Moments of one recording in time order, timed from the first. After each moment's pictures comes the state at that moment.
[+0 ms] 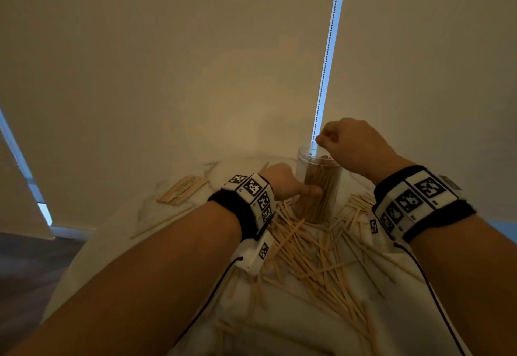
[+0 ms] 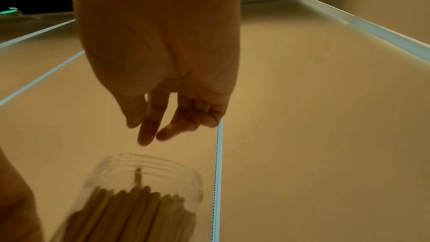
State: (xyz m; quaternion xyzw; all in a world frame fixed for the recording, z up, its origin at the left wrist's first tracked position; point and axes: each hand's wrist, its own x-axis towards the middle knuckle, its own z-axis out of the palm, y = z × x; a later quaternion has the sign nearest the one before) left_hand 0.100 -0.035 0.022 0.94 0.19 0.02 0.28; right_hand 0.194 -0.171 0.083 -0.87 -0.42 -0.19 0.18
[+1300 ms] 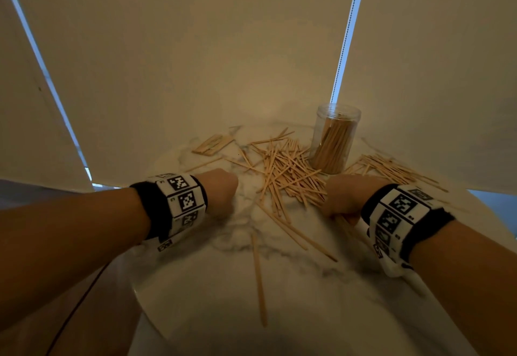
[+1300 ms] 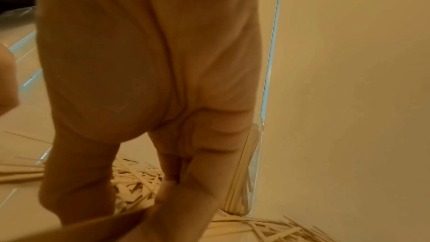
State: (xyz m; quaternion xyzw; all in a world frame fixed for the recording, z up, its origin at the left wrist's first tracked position) left_hand -0.105 -0.036 -0.013 0.96 0.25 -0.14 -0.05; right_hand 0.051 -0.208 0.001 -0.91 -0.38 0.12 -0.15
